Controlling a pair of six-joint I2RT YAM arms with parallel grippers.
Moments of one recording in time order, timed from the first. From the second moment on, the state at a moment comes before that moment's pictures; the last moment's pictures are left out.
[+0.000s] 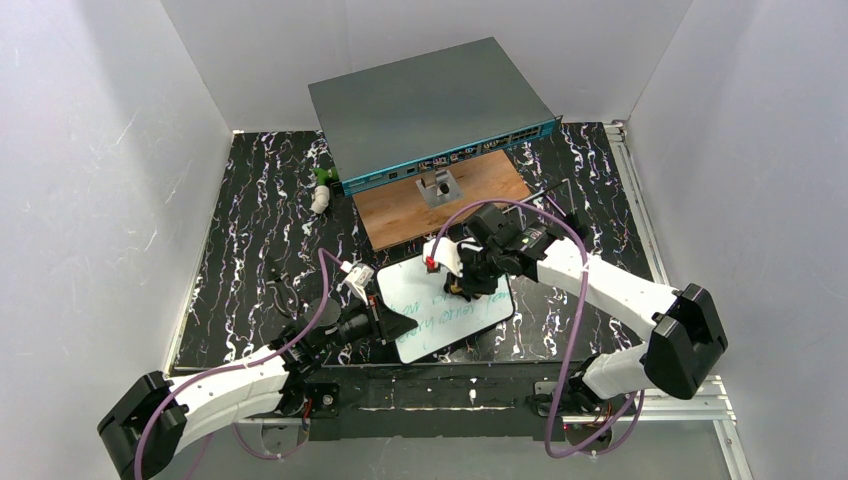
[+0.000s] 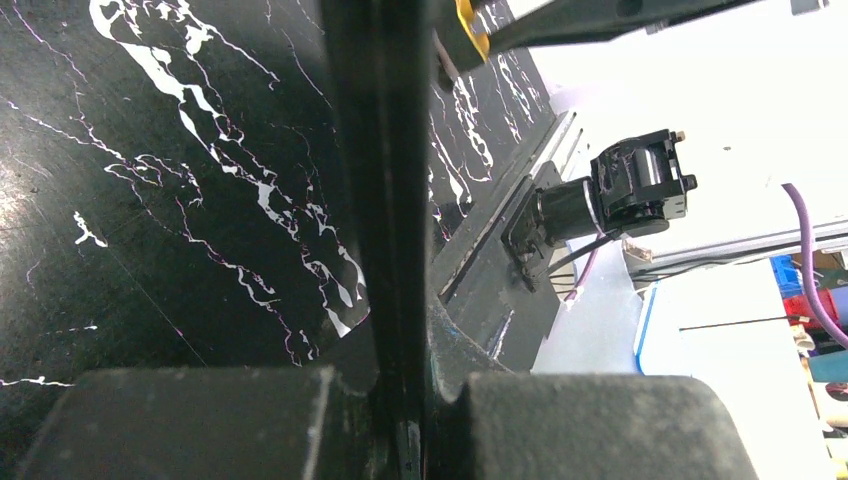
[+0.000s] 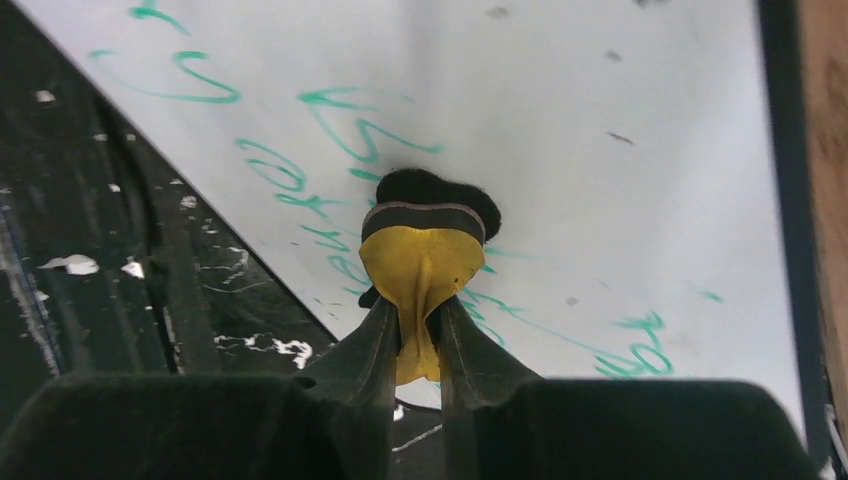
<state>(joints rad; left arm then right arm) -0.85 0.78 0.07 0.49 0.25 -0.82 0.82 1.38 1.08 -0.75 -0.31 -0.67</state>
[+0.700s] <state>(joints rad) -0.85 0.77 0.07 0.49 0.24 -0.83 0.74 1.38 1.10 -0.66 -0.17 -0.61</state>
